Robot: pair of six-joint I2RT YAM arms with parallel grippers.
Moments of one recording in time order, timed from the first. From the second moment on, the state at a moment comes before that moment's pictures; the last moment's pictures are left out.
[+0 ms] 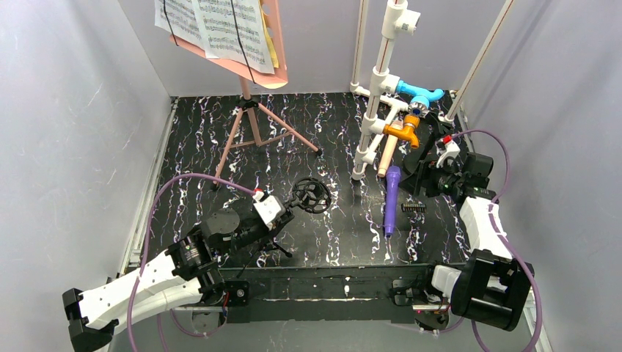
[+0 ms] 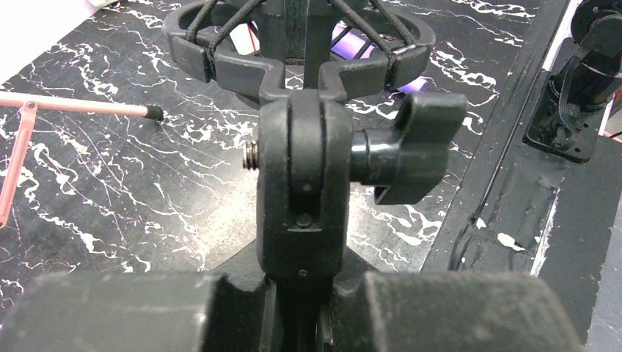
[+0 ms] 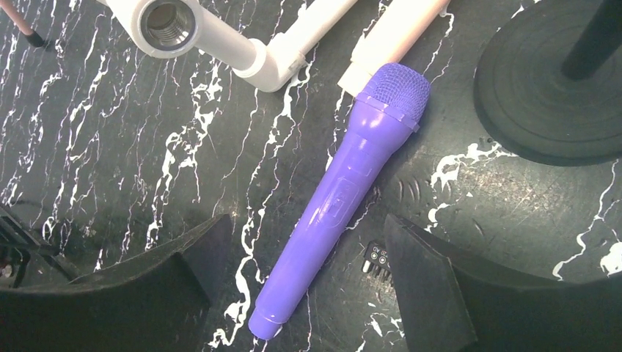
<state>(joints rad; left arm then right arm) -1.04 0.54 0.53 -0.19 -0.06 0.10 -0.26 1.11 0.66 -0.30 -0.81 -0.09</state>
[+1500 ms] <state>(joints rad) -1.04 0.68 0.50 0.00 -0.01 0.02 -0.15 1.03 0.56 -0.21 -0.88 -0.11</state>
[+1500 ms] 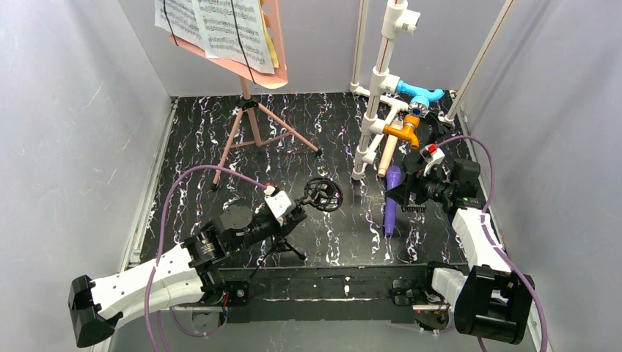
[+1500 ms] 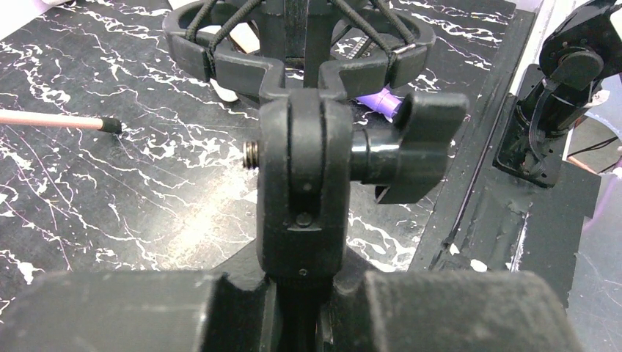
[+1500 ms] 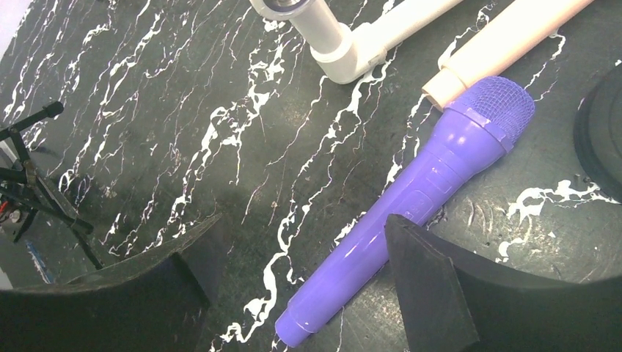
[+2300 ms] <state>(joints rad) -1.04 0.67 0.46 0.10 -0.01 -0.06 -0.13 0.81 0.61 -0.41 -1.08 -0.25</state>
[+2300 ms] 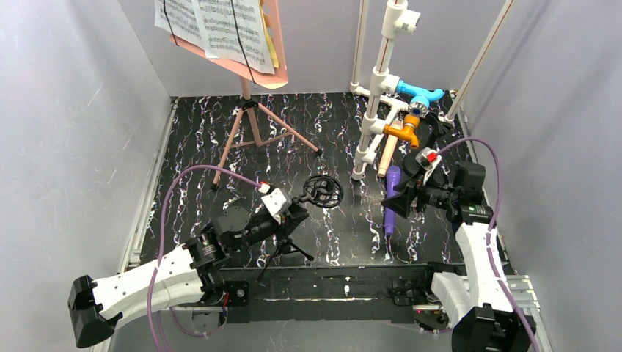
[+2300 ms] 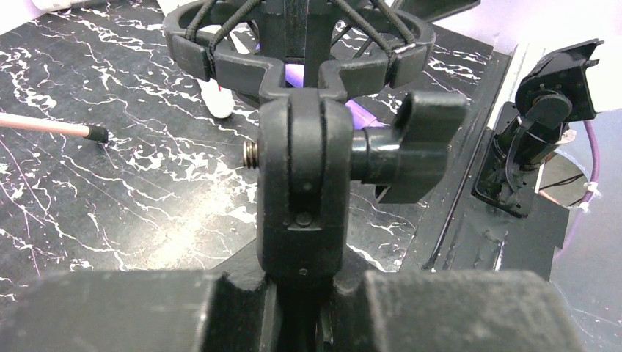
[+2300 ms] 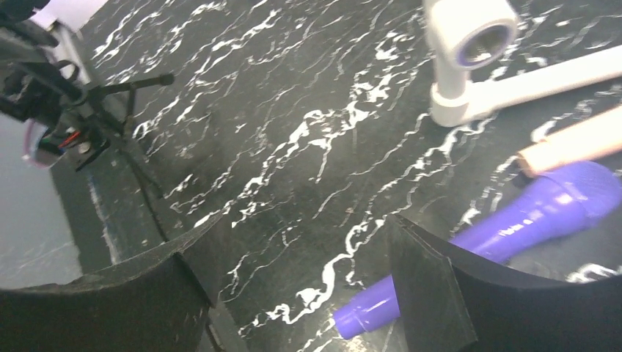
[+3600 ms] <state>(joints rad) -1.04 0.80 0.44 0.20 0.05 -0.14 0.39 0.98 0.83 -1.10 -0.97 -1.22</state>
